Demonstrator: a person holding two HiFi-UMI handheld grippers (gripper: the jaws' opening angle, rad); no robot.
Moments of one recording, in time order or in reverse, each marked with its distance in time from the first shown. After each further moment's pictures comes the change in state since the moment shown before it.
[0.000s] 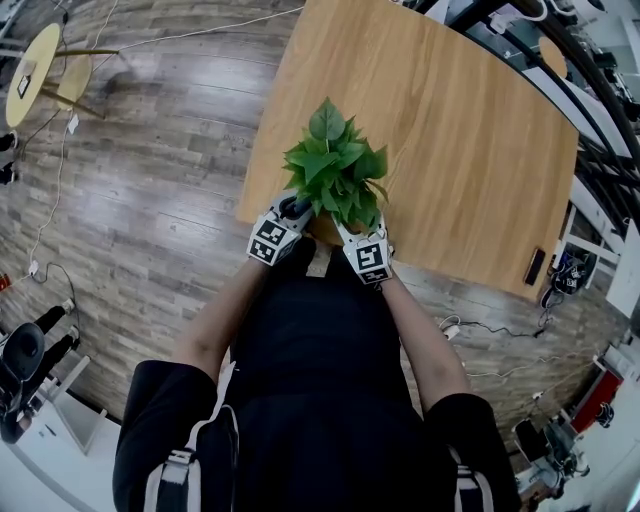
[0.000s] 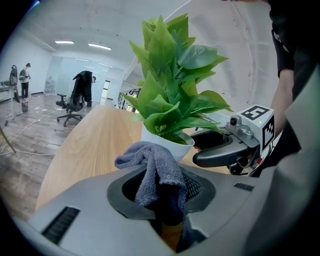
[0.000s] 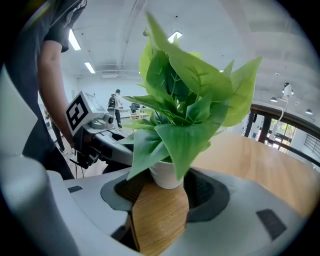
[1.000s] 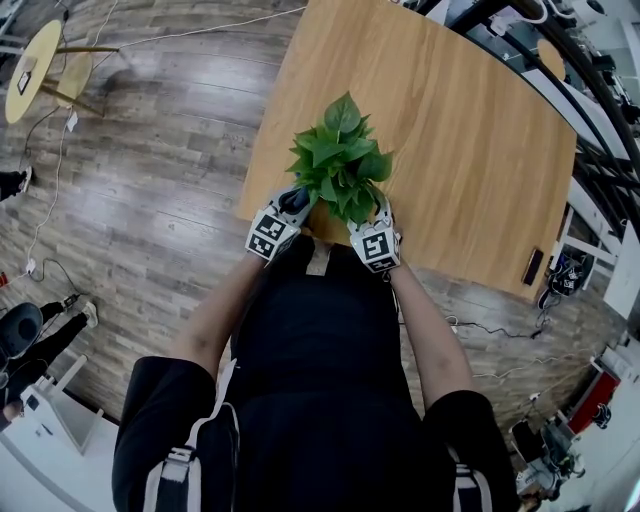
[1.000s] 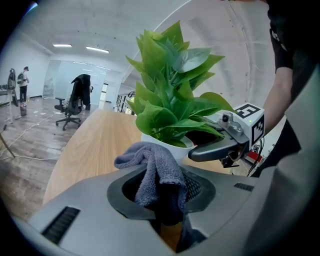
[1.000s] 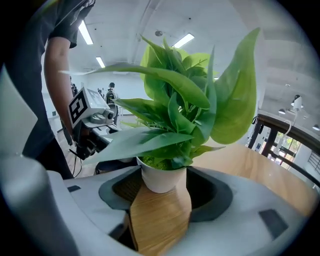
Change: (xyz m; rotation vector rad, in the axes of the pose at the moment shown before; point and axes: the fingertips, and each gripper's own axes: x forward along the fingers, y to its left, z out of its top) left arm -0.001 0.007 0.012 0.026 -0.027 -0.002; right arm 0.006 -0.022 0.016 -0.129 -0.017 0.020
